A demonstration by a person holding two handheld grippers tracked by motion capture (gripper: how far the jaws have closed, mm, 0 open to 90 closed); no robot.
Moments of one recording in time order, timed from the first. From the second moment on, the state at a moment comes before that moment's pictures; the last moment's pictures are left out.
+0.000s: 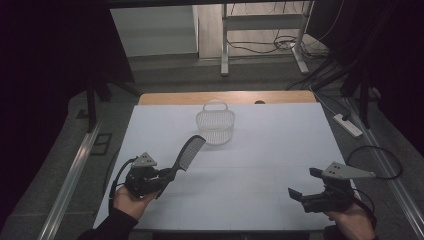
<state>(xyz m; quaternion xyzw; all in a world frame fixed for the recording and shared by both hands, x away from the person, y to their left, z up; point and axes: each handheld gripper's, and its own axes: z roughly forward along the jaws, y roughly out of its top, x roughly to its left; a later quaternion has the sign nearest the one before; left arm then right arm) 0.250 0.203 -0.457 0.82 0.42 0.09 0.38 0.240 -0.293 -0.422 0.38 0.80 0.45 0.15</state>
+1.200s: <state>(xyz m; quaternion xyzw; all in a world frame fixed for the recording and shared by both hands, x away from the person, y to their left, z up) 0.257 0.176 -0.451 0.81 0.40 0.07 0.41 0.275 -0.246 -0.415 0.34 0.82 0.46 0.06</state>
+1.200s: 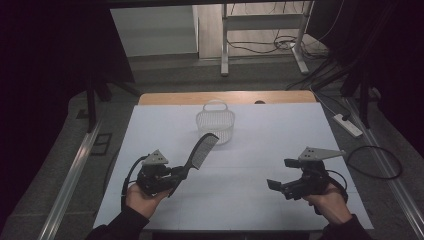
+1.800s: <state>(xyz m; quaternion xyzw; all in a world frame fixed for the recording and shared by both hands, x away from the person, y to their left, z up) 0.261 0.157 -0.450 0.82 0.38 0.07 0.42 0.292 -0.219 -0.414 0.33 0.81 0.49 0.04</state>
